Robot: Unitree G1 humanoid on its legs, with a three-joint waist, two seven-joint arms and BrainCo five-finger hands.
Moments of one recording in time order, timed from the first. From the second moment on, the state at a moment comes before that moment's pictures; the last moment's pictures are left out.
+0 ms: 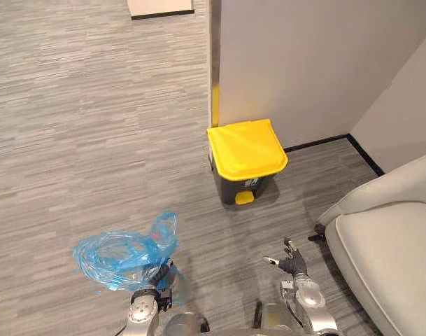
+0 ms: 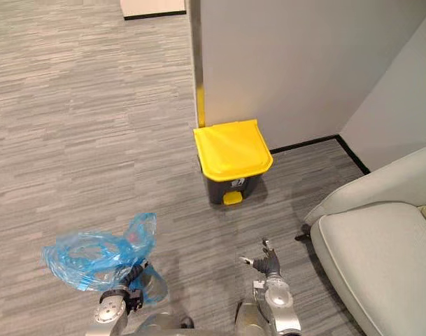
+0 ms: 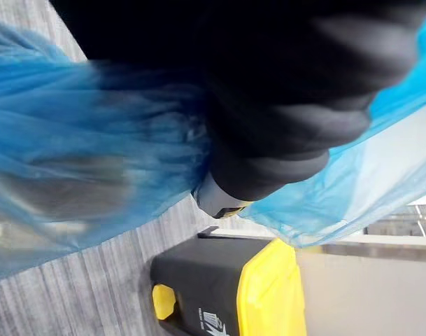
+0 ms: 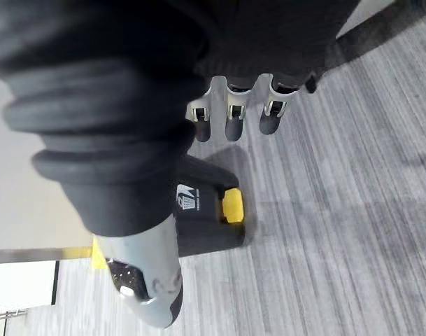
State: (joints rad) left arm 0.22 0.07 0.00 0.45 -0.03 -0.15 0.11; right arm 0.08 -0.03 -0.03 0.57 -0.09 -0.11 -0.13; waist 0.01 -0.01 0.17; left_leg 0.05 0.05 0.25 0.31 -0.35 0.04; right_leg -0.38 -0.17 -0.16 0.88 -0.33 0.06
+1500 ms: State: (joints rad) left arm 0.18 0.06 0.01 0.62 -0.03 -0.15 0.11; right arm 0.10 -0.07 -0.12 0.73 -0.04 -0.11 -0.13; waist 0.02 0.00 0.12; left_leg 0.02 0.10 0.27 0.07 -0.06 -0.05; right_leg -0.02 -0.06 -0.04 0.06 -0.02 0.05
